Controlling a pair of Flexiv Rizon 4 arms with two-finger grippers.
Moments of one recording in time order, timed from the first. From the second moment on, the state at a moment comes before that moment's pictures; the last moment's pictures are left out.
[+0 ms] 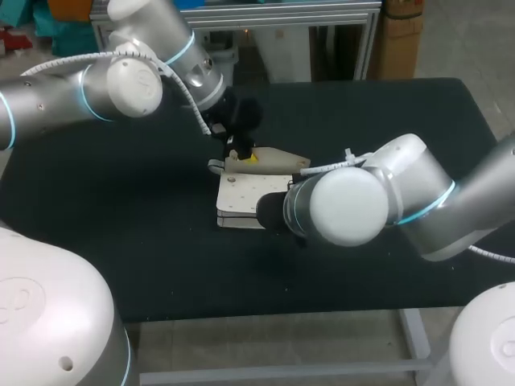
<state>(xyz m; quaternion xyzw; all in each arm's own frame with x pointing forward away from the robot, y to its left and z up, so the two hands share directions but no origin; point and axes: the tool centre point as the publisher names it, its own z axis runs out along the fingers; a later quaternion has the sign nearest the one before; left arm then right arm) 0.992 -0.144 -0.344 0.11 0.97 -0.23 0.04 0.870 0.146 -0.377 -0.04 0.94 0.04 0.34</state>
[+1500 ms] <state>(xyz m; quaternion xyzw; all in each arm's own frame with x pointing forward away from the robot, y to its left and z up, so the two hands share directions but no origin) 0.952 -0.144 -0.346 0.16 0.93 -0.28 0.17 0.870 0.143 -0.379 -0.03 0.94 0.04 0.34</state>
